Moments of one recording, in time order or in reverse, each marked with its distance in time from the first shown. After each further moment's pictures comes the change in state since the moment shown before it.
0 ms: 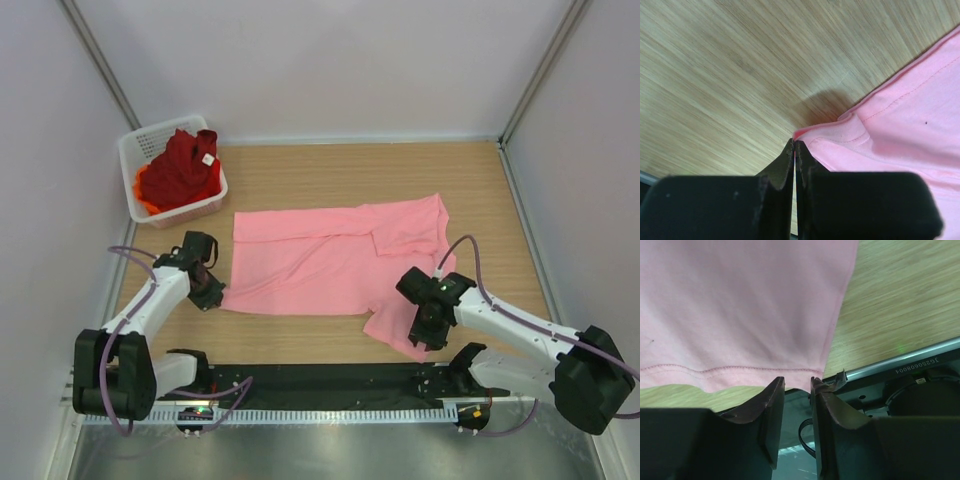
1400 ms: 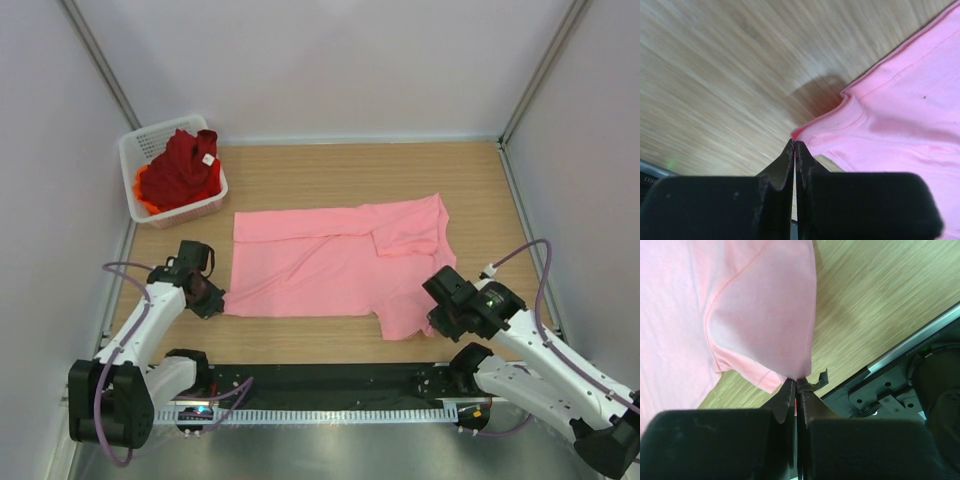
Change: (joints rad) left arm 0.000 -0.136 -0.051 -0.045 0.064 -0.059; right arm -0.034 -0.309 0.097 -0.199 0.188 0.451
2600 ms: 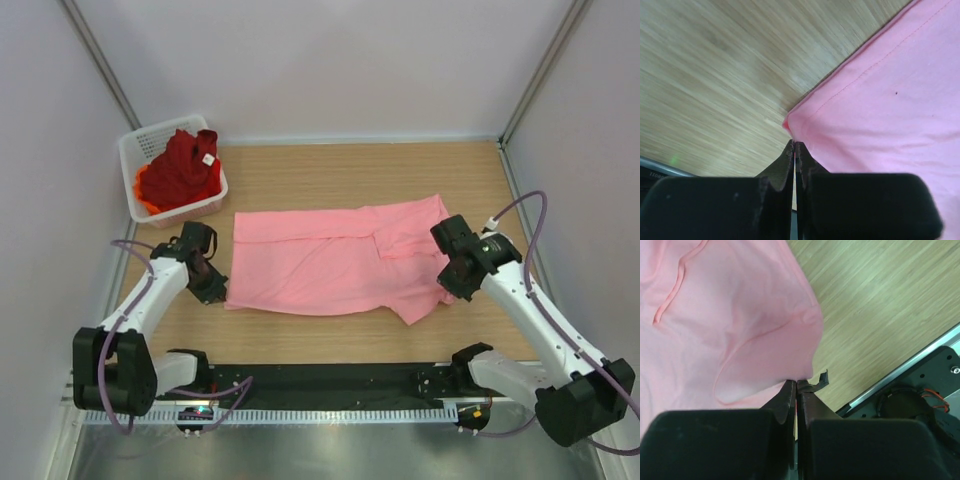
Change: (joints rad) left arm -0.001 0.139 0.139 -0.053 0.037 0.063; right arm -0.251 0.251 0.277 -0.012 0.123 -0.389
